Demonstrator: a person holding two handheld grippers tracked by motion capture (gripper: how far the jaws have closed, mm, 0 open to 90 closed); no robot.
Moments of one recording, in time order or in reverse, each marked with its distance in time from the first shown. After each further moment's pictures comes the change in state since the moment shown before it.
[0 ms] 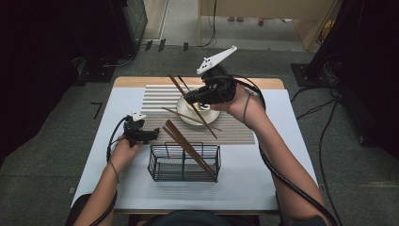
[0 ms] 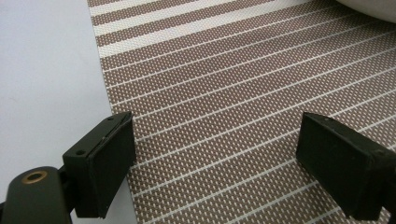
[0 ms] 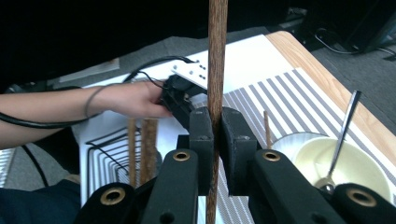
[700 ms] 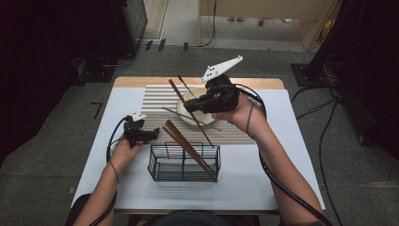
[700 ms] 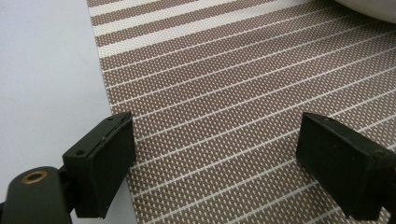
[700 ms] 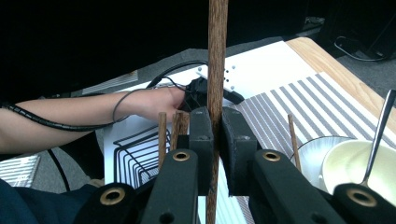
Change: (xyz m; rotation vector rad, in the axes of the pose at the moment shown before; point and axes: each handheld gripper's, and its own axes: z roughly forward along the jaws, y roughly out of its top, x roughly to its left) left arm 0.000 0.000 0.000 -0.002 -0.003 0.001; right arm 0.012 -0.017 -0.003 -0.061 0.073 0.026
